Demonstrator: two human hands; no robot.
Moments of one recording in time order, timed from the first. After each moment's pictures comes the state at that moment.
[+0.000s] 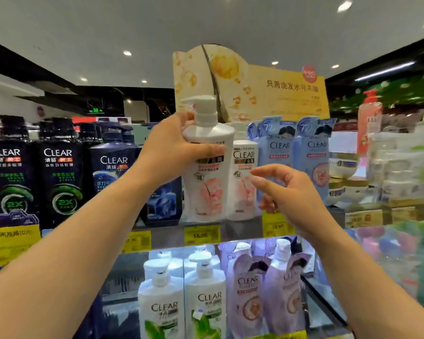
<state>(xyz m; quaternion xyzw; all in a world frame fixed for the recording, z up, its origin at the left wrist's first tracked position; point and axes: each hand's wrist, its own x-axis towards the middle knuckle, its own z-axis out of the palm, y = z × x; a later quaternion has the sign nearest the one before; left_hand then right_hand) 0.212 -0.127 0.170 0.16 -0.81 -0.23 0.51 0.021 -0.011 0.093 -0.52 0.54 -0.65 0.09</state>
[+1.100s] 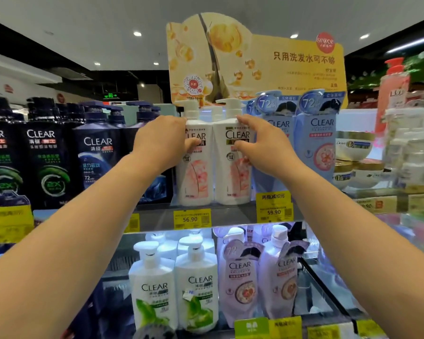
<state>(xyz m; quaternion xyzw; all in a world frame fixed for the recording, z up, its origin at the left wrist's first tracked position) 0.163 -0.184 0.155 0.40 -0.82 0.23 0.35 -0.020 -0.068 0.137 -0.61 0.64 -0.45 -0.12</state>
